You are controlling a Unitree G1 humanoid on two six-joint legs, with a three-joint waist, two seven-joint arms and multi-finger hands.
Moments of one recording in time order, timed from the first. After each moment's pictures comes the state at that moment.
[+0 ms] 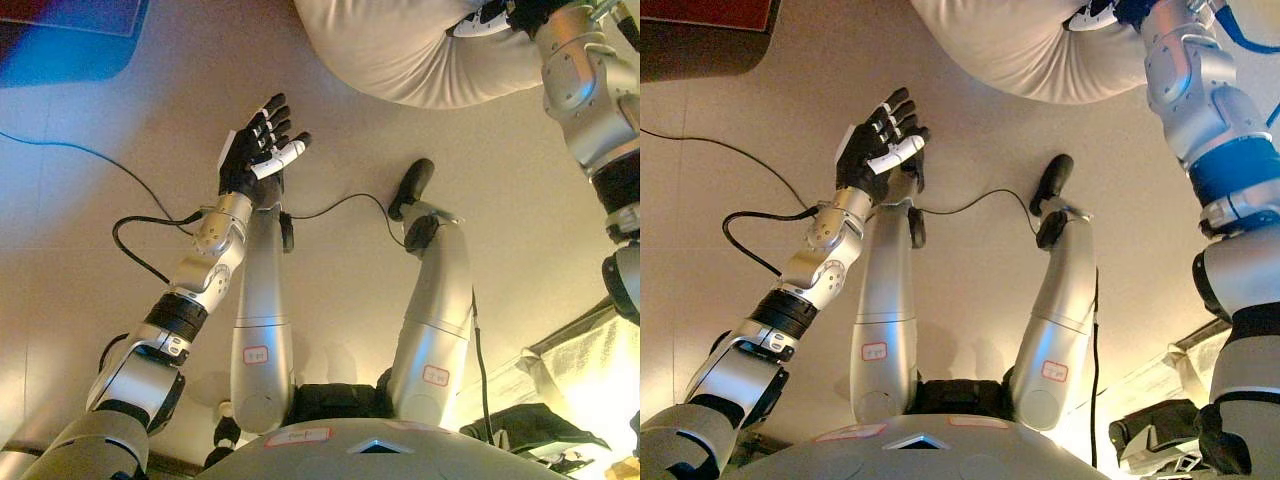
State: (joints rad) left arm -0.46 0.44 -0.40 0.42 -0.68 -0.19 0.13; right arm -1.12 -0.82 0.65 0.69 -0.25 -0.07 -0.20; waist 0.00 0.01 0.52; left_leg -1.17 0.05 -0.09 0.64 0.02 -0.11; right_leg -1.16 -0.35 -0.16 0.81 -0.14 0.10
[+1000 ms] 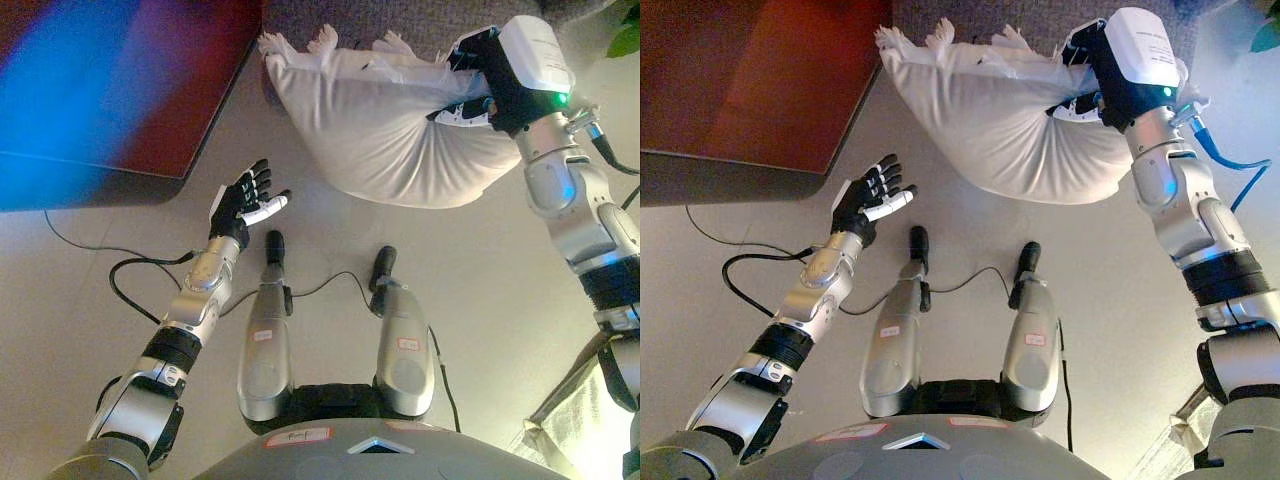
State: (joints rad) left arm -0.27 0.42 -0.33 0.47 -0.51 -0.14 0.06; right arm -0.58 -0.85 0.31 0.20 -0.37 -0.10 -0.18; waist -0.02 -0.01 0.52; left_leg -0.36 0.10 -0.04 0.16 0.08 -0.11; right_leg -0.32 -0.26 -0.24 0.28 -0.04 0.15
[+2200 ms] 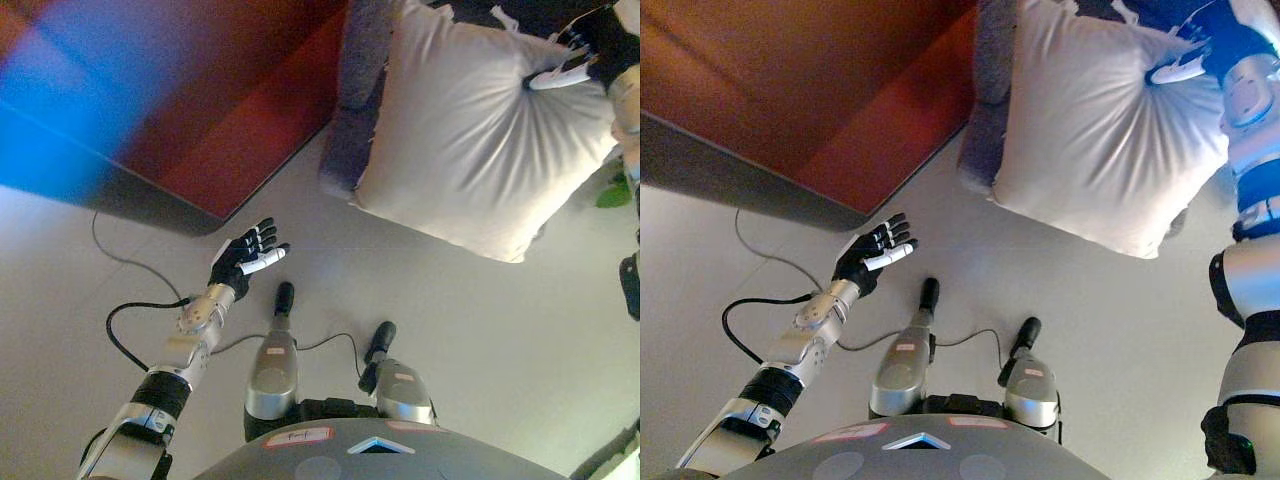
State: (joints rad) left arm -0.07 0.44 -0.32 0.43 -0.57 -0.10 -0.09; right arm -1.23 -0.86 0.66 1.28 -0.07 -0.09 -0.01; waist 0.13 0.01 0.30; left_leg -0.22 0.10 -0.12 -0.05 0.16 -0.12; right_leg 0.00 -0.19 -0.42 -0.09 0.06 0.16
